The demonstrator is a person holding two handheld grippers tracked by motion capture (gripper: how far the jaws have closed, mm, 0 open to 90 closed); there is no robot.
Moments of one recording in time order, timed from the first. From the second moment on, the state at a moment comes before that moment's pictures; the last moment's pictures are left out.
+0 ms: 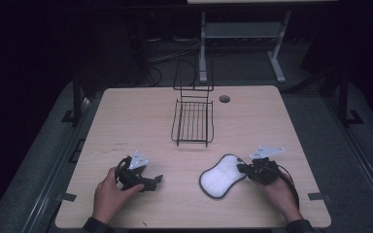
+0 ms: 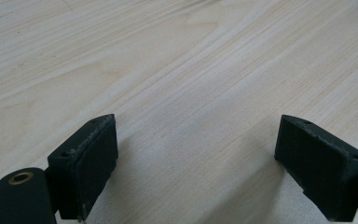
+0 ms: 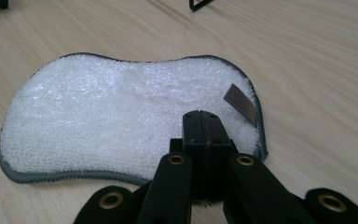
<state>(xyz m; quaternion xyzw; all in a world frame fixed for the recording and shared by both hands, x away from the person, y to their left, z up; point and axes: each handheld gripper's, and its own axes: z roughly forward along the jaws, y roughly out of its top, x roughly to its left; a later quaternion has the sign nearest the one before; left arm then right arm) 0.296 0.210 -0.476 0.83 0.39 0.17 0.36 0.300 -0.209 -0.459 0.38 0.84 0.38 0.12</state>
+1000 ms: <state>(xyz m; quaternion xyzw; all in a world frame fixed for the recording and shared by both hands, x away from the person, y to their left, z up) 0.296 0.210 -0.476 0.83 0.39 0.17 0.36 0.267 -0.138 -0.458 0.30 0.86 0.40 0.06</state>
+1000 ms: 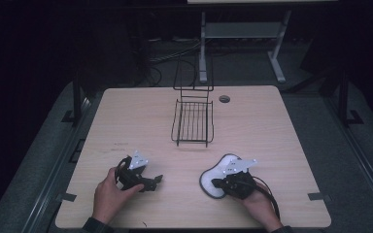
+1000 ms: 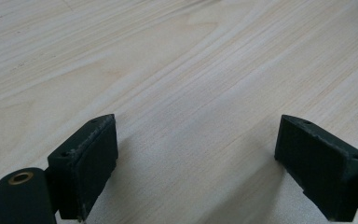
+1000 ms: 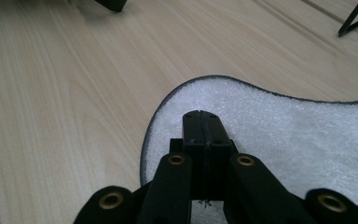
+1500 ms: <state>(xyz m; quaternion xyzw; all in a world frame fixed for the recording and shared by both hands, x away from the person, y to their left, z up) 0.296 0.210 -0.476 0.83 0.39 0.17 0.36 0.261 -0.162 -0.456 0.32 0.86 0.39 0.07</state>
